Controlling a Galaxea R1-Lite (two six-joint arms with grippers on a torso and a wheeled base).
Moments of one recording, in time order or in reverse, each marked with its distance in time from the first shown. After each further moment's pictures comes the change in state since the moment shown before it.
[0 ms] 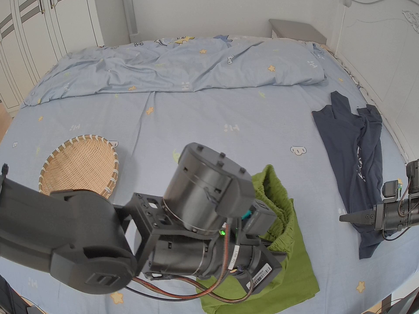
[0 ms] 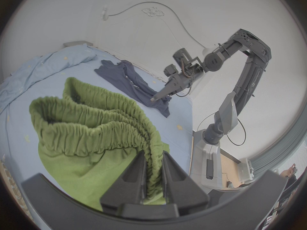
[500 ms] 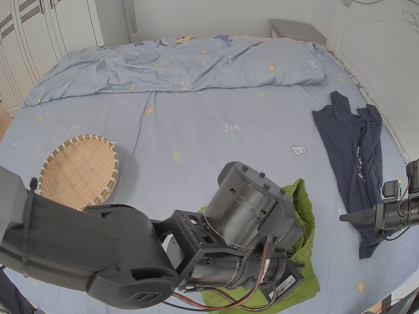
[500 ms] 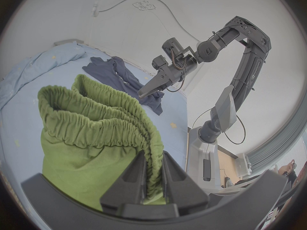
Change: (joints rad) left arm -0.070 0.090 -0.062 -0.002 0.002 -0.001; right arm -0.002 0.003 -0.001 -0.001 0.000 0.001
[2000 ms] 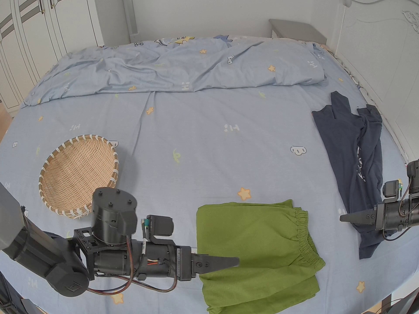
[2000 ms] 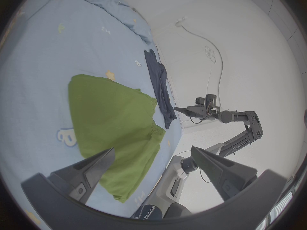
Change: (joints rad) left arm 0.375 -0.109 0.665 -0.718 -0.341 -0.658; right arm 0.002 -0.010 0.002 0.003 0.003 0.000
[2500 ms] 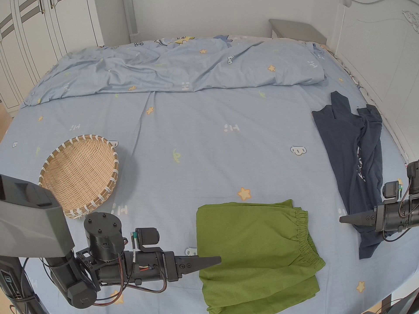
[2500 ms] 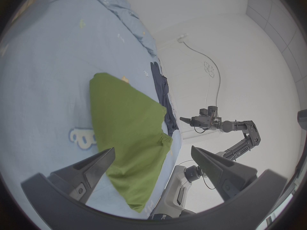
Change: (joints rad) left arm 0.106 0.261 0.262 -0.670 -0.053 -0.100; right arm 0.008 -0.007 0.006 0.001 0.001 0.000
